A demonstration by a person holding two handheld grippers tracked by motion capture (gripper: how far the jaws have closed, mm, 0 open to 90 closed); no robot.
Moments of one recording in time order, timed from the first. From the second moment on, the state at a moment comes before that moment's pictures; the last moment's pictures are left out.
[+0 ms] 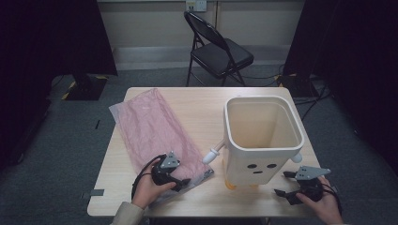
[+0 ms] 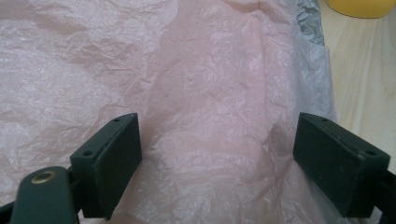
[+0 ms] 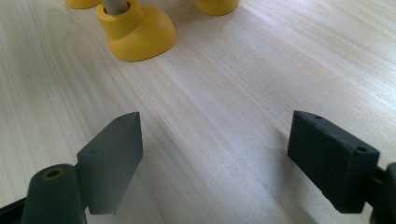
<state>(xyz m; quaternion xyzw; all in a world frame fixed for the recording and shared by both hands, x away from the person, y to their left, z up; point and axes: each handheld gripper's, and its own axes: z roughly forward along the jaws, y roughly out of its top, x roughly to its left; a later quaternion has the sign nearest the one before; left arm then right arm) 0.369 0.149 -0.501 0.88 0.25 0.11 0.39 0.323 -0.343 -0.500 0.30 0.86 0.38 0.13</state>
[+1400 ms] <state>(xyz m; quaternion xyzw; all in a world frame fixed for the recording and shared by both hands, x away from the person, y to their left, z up) 0.355 0.071 -0.327 0.90 0.18 0.04 0.40 0.348 -0.331 -0.357 0.26 0.87 0.41 0.13</state>
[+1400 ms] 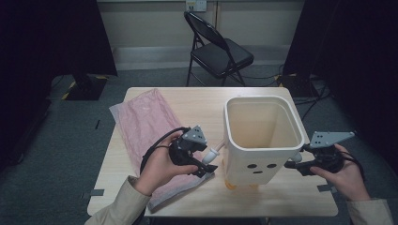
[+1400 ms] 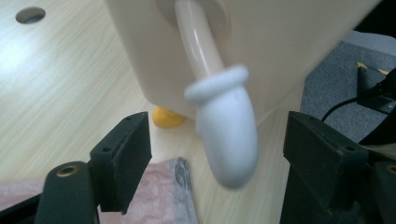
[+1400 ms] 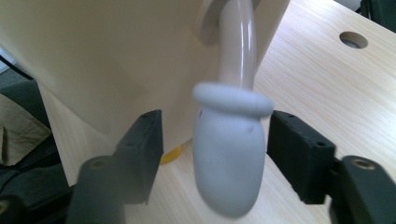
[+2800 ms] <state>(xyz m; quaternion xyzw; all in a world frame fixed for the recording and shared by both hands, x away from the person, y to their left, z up) 0.444 0.076 -0.320 0.89 0.21 0.15 0.38 0.465 -0.279 -0.355 0.24 0.84 0.44 0.22</state>
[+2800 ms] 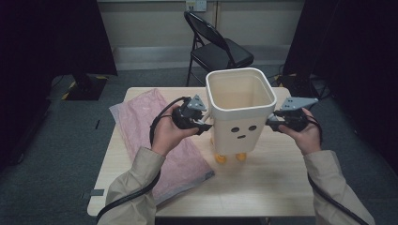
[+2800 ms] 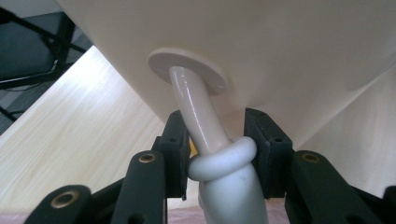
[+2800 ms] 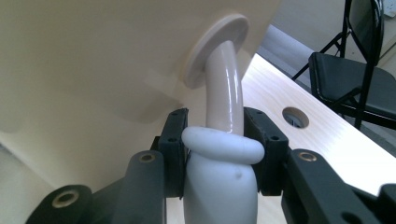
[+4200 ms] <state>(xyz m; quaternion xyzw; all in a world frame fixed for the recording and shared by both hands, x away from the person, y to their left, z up) 0.425 0.099 -0.342 0.85 0.26 0.14 0.44 0.504 -0.277 -0.358 0.32 0.83 0.41 0.19</state>
